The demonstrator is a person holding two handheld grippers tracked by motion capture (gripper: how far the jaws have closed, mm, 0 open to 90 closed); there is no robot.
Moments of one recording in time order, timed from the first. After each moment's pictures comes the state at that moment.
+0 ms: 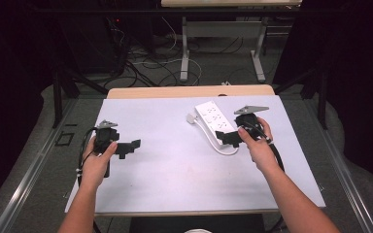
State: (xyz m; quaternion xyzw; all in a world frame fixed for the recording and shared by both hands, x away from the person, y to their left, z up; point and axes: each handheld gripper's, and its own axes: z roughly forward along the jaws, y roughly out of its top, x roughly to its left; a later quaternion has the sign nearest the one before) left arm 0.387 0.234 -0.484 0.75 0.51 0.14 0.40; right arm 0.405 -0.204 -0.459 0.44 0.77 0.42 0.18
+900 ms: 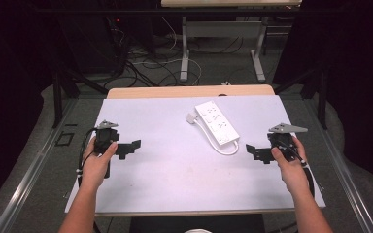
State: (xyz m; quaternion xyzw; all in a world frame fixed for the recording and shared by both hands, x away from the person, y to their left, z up) left arm 0.386 0.233 -0.484 0.75 0.51 0.14 0.39; right arm 0.355 -0.287 -0.480 0.48 0.75 0.41 0.22
